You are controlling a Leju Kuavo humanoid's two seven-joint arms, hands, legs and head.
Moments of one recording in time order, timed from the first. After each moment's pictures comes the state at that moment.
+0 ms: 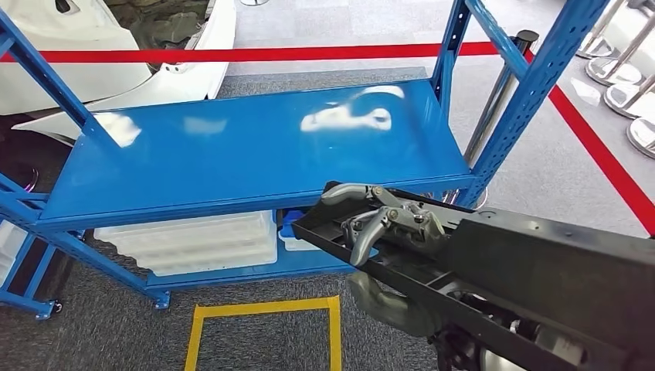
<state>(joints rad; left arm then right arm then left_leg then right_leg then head) -0.08 -0.07 -0.57 -0.19 1.08 0.39 -0.50 -0.43 -0.38 0.86 -2.07 -0.21 -0.30 -0.22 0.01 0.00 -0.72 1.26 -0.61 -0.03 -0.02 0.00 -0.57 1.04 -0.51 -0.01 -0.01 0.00</state>
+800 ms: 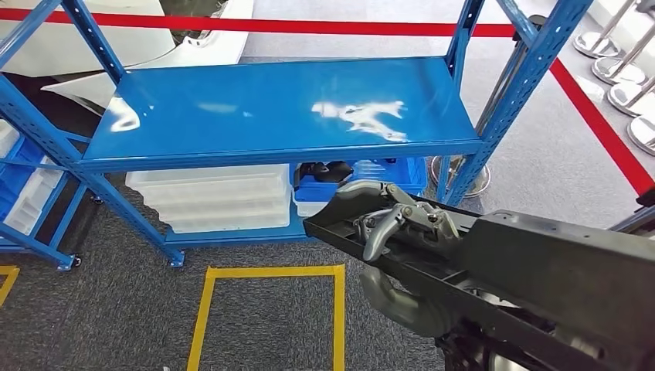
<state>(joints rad) -0.08 -0.08 -0.57 -0.19 1.08 0.38 -0.51 -0.43 -0.38 0.86 -2.06 -0.22 -0.32 -0.21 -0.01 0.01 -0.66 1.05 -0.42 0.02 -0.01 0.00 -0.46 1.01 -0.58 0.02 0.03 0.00</state>
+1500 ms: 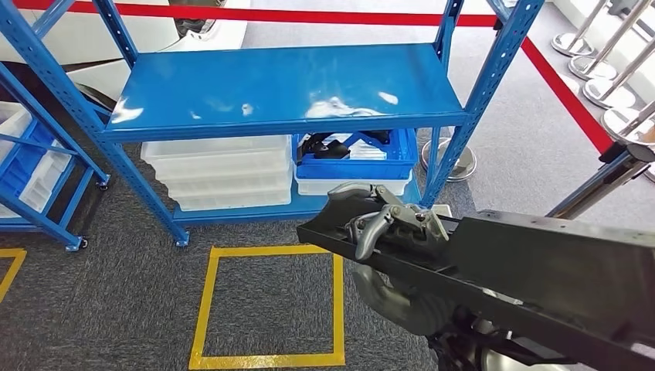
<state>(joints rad) -0.08 -0.08 -0.57 -0.19 1.08 0.38 -0.52 -0.40 -0.38 0.85 -2.06 -0.26 -0.33 -0.21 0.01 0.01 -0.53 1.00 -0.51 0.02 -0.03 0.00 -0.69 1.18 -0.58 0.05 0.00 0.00</state>
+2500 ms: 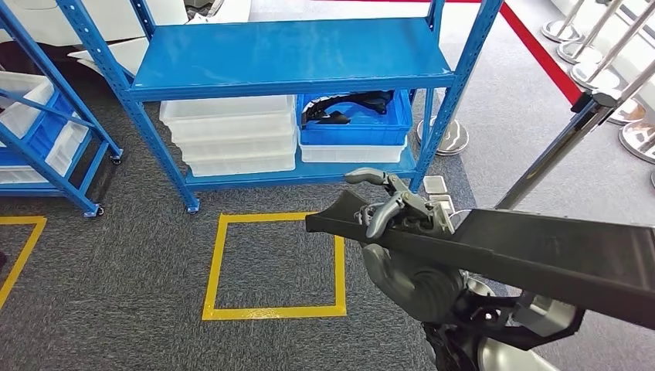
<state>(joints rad) -0.08 -0.08 -0.59 -0.19 1.08 0.39 -0.51 -0.36 -0.36 0.82 -2.04 -0.29 -0.35 -0.23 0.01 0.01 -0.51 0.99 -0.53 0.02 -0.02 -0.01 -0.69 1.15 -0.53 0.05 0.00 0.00</state>
